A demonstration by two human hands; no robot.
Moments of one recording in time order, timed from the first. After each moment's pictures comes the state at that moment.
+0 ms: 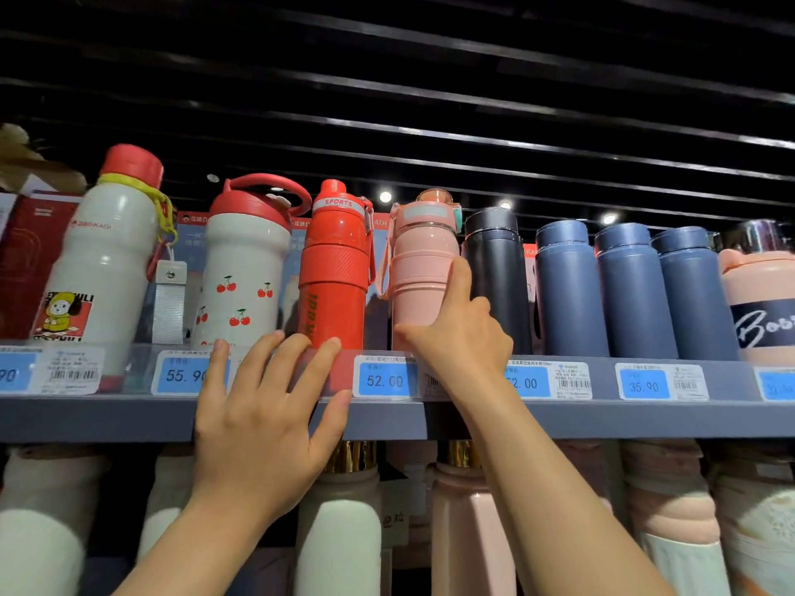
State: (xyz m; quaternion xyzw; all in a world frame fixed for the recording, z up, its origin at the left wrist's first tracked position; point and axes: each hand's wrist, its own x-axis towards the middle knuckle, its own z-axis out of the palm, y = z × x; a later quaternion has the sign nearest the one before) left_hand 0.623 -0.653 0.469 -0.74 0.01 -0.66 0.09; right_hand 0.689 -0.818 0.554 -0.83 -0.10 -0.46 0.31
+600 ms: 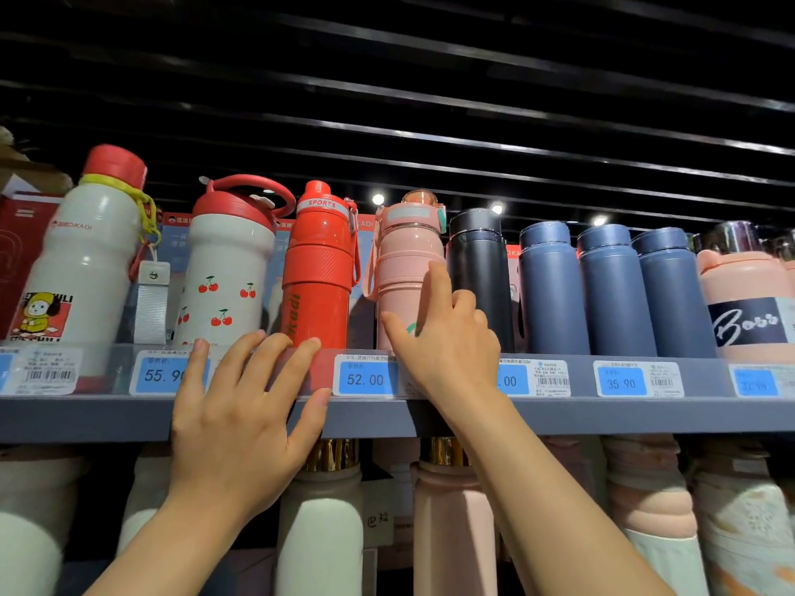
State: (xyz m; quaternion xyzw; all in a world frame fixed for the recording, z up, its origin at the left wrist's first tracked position) left_hand 0.623 -0.654 0.468 -0.73 -0.01 -0.67 0.10; right_hand 0.684 -0.828 0.543 -0.81 -0.13 -0.52 0.23
